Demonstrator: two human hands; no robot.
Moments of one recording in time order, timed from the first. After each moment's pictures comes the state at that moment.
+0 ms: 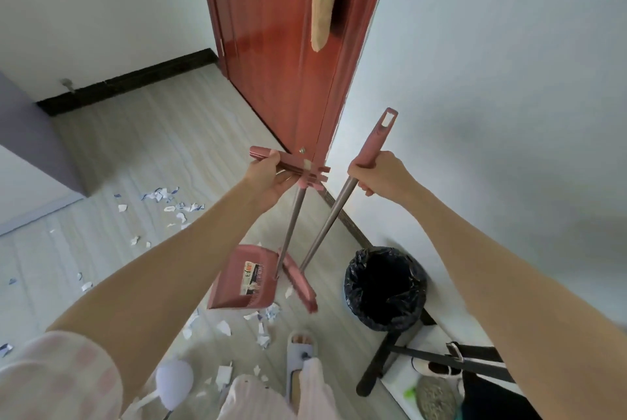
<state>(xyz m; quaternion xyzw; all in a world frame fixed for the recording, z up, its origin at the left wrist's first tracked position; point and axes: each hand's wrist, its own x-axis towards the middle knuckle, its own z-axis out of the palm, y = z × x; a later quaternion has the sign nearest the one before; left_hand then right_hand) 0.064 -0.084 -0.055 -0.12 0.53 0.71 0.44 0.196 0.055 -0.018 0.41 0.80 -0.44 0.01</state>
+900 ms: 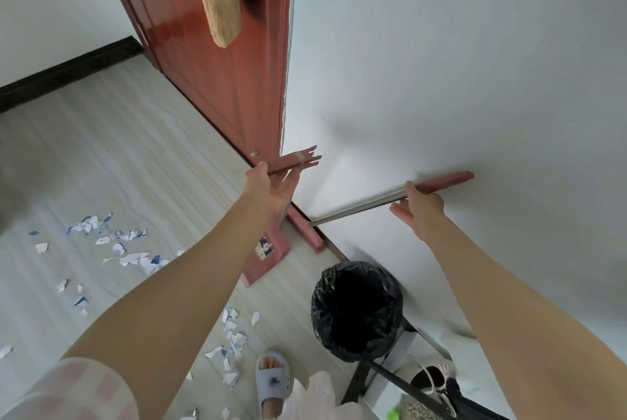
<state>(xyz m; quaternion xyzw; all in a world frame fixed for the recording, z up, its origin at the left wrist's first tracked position) 0.064 0.110 -0.129 -0.30 0.38 0.74 0.47 0.258 0.248 -0.135 0.70 0.39 -0.56 -0.19</state>
